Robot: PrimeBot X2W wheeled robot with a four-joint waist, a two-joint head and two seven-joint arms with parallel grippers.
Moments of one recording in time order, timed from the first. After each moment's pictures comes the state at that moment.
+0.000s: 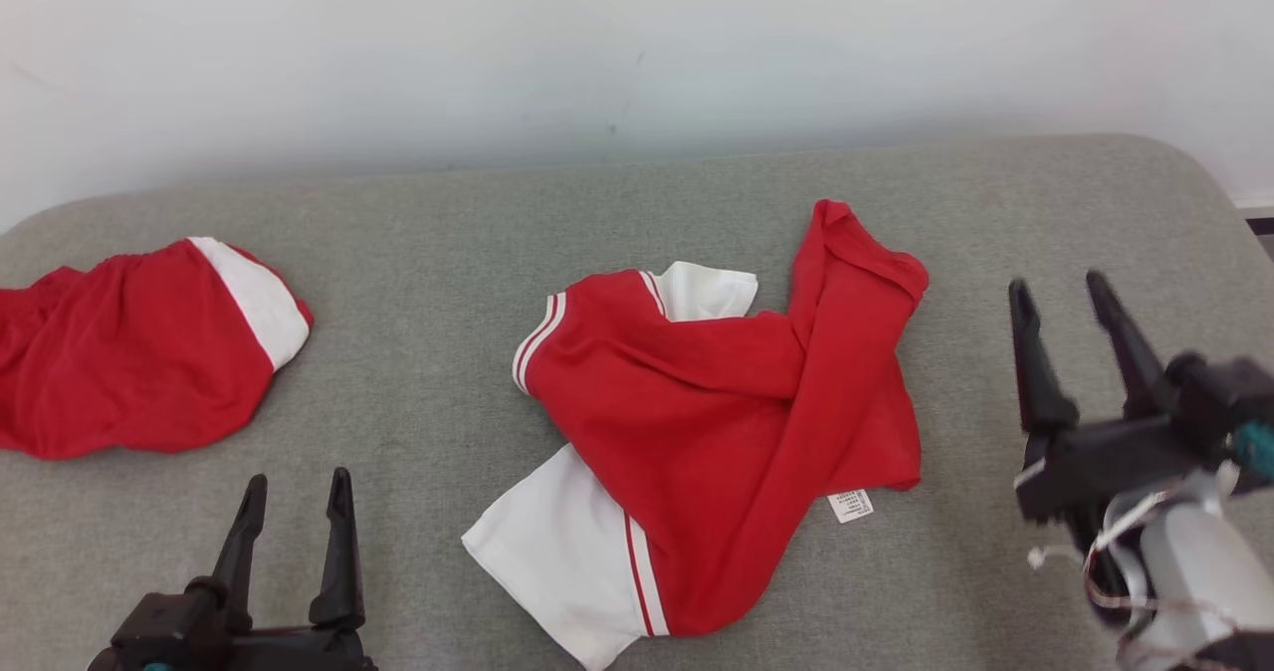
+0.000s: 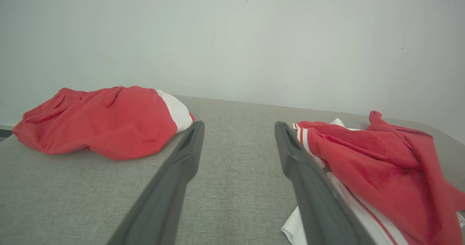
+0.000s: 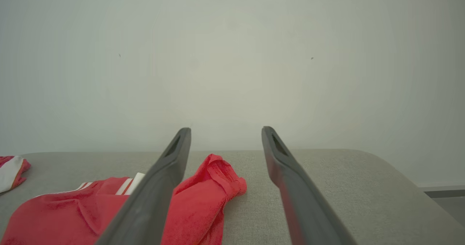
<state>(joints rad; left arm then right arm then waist) -0.05 0.05 0.05 0.15 -0.18 -0.10 -0.26 -0.43 -0.31 0.16 0.45 0.39 0.13 -0.26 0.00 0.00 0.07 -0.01</state>
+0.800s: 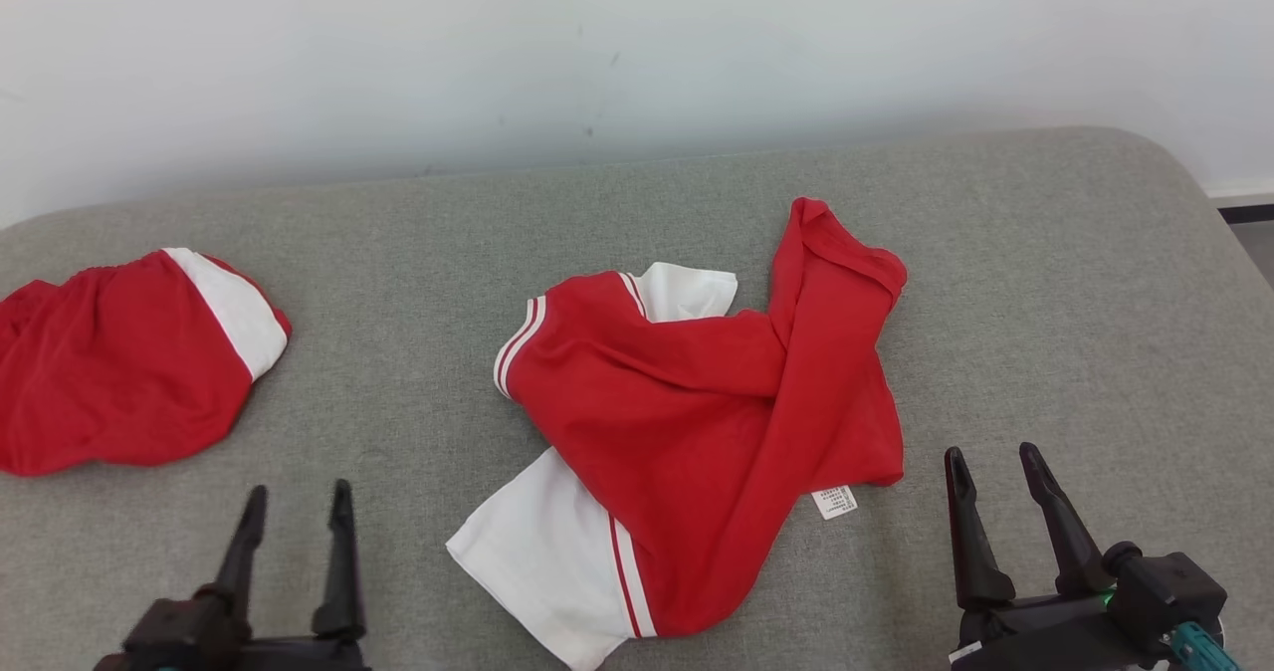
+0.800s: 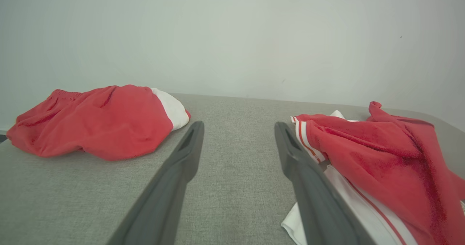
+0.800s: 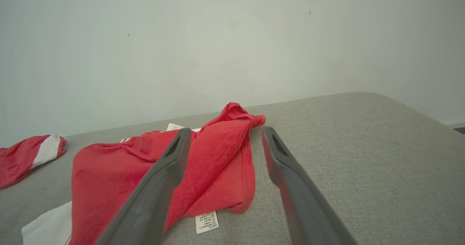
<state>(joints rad) -0.04 0.05 0.07 0.15 -0.15 -0.10 -0.26 -0.03 -0.11 0.08 0.15 0.28 0.13 -0.26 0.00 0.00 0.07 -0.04</state>
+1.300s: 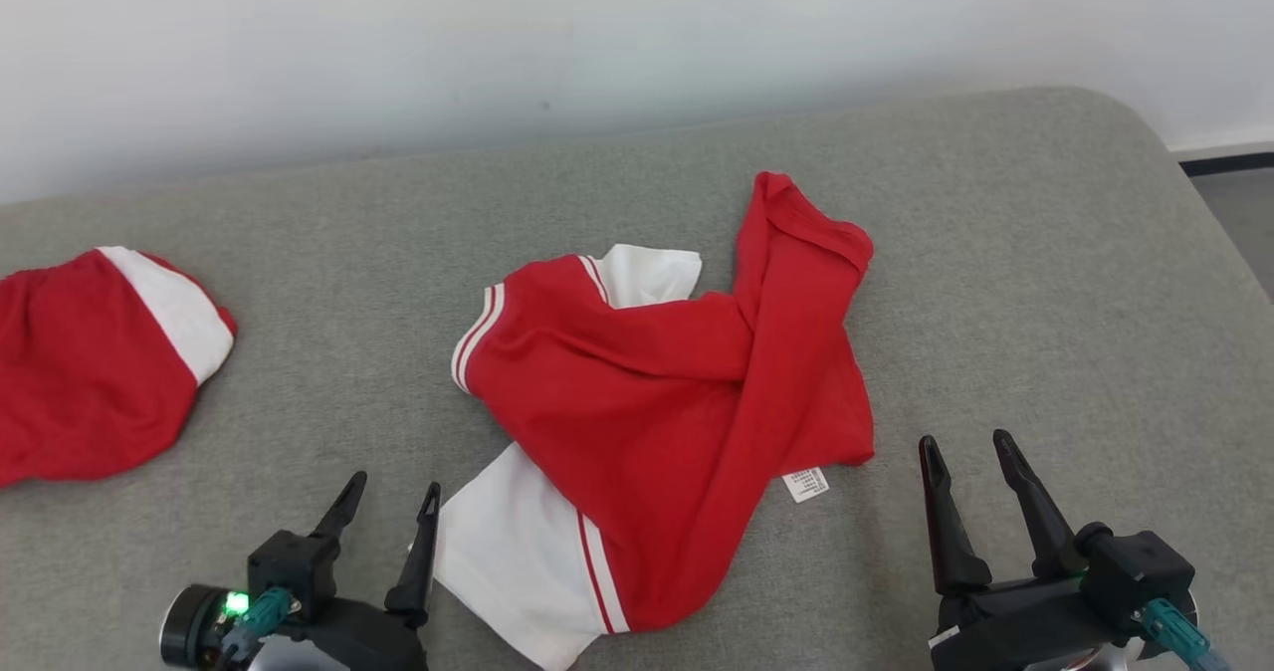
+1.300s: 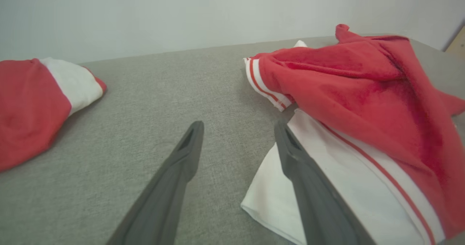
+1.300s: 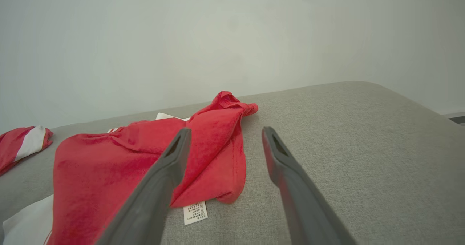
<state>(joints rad) -0.23 0.13 -0.13 0.46 -0.12 -0.13 -0.26 -0.08 -0.10 0.11 0.21 0.27 0.13 -0.26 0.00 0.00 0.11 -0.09</state>
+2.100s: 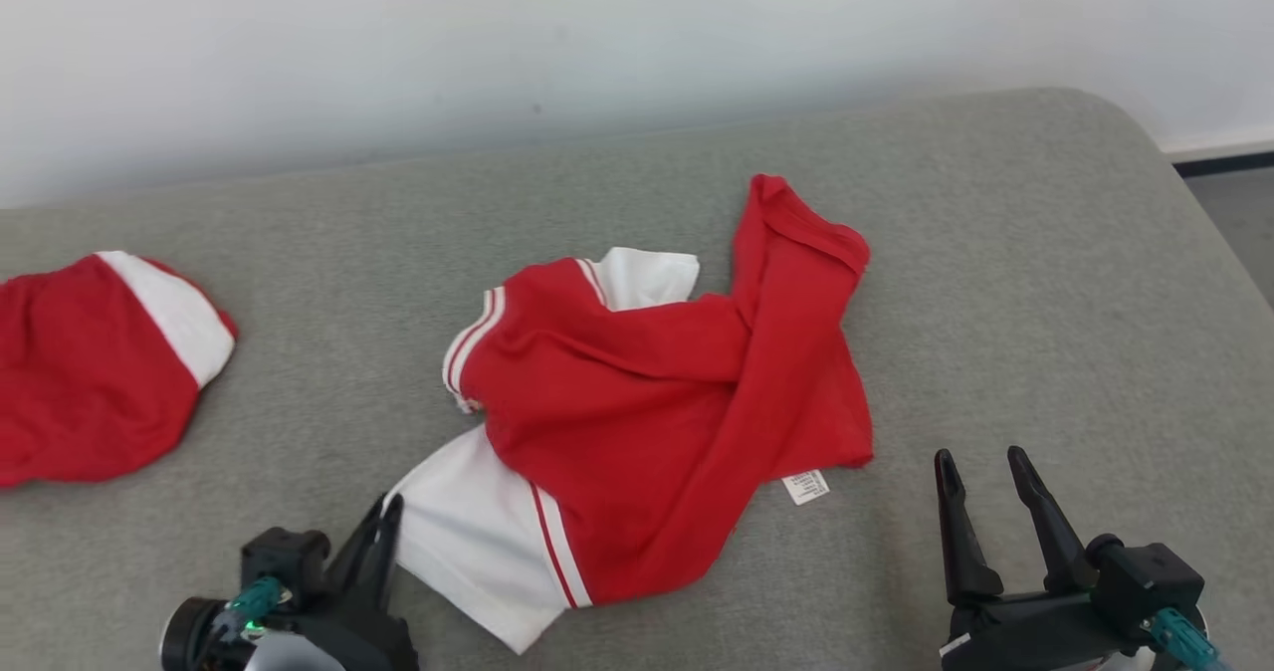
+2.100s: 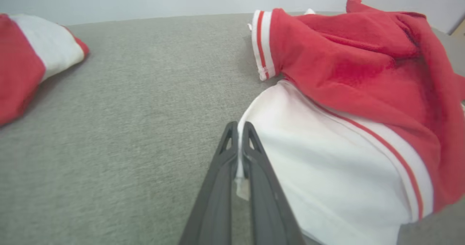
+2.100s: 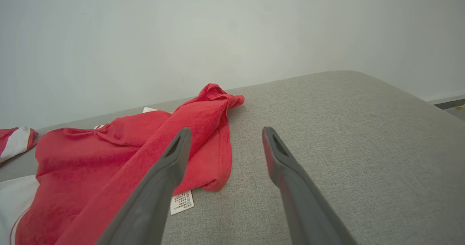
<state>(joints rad) -0.31 0.19 -0.27 0.65 -0.28 -0.11 -0.26 -0.08 -0.09 0.08 0.24 0.27 0.13 -0.26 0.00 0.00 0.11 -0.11</state>
